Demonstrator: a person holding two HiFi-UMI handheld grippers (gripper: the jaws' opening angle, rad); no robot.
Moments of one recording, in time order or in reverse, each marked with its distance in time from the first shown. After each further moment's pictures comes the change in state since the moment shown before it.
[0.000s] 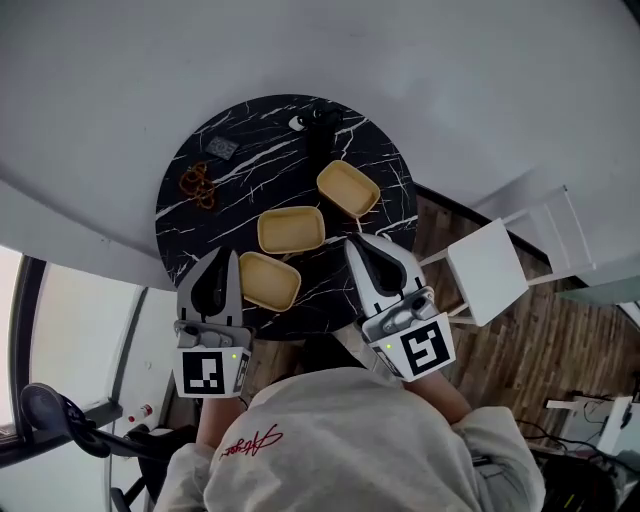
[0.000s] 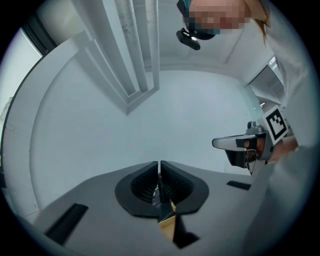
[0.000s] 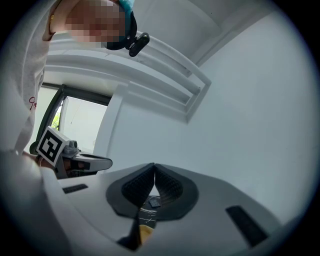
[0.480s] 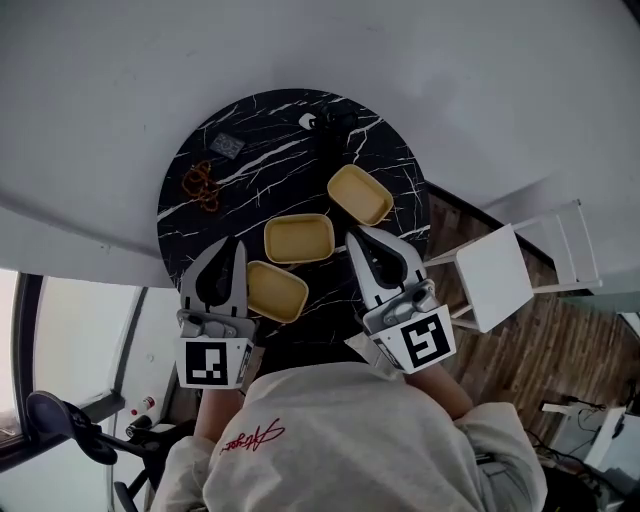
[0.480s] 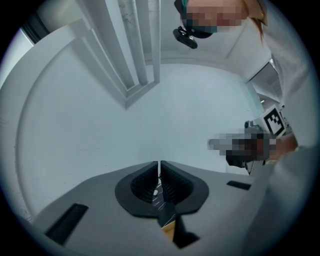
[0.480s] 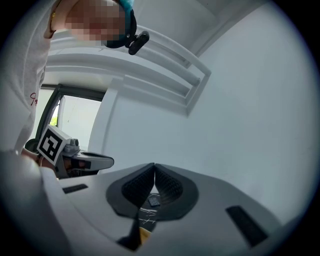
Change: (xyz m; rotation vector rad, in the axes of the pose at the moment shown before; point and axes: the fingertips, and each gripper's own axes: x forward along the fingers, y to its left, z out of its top) left arm 0.053 0.025 -0.019 0.011 0.037 -0.022; right arm 0.055 -0.024 -0.028 0.022 0.044 0.022
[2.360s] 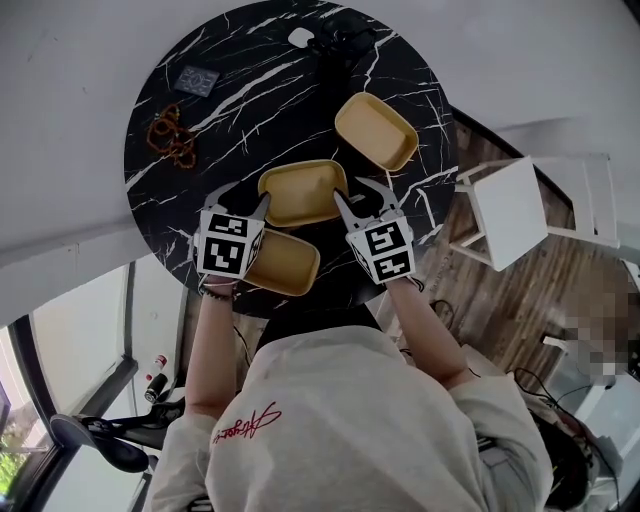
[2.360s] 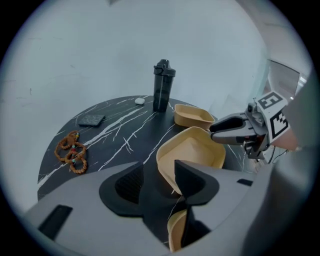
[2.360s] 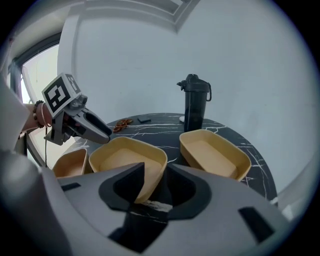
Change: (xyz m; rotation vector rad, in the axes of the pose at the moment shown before) left arm 0.073 0.005 -0.302 -0.099 0.923 -0.279; right arm 0.029 -0.019 -0.316 0.148 0.762 -0.063
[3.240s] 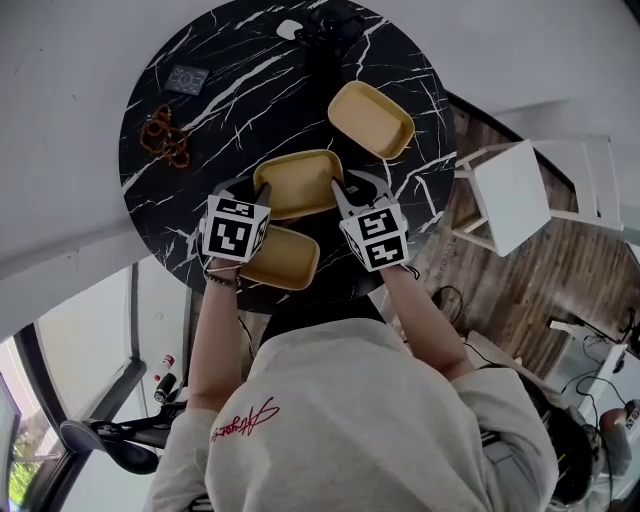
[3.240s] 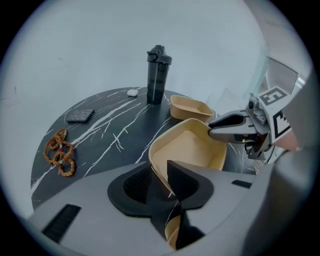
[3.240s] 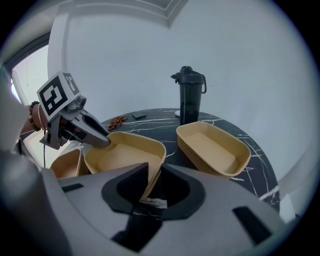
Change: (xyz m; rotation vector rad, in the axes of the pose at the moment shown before) left arm 0.024 -0.010 -0.004 0.031 0.088 -0.053; right arm 0.009 -0.003 -0.011 0.076 0.044 -0.040
